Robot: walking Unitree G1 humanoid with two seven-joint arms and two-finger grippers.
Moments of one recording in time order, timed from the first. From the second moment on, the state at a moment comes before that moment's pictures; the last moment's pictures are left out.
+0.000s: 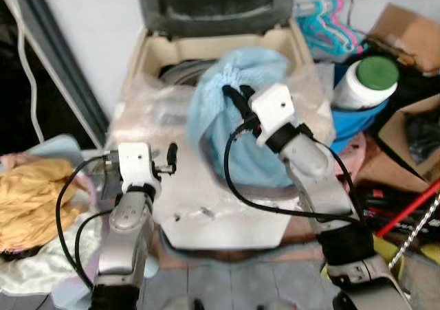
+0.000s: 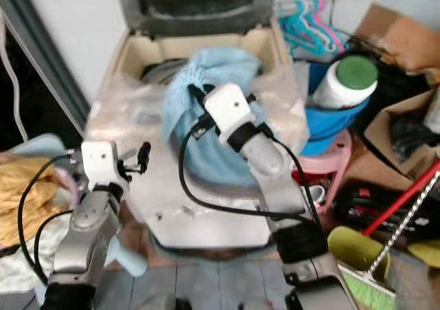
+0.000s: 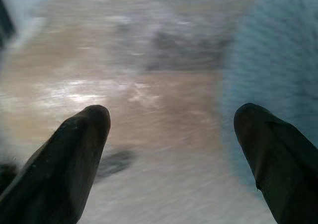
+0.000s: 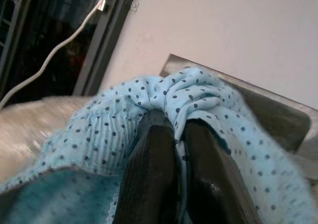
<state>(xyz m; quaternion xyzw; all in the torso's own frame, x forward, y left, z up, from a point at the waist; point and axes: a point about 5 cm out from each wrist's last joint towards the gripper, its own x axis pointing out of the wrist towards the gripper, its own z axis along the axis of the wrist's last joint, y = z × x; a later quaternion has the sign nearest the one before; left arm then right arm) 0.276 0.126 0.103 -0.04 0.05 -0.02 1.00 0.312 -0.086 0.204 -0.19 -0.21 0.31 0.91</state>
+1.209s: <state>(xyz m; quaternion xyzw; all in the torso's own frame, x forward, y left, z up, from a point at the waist) 0.272 0.127 0.100 -0.03 0.06 -0.01 1.00 0.409 -0.151 0.209 -0.08 0.00 0.05 1.00</state>
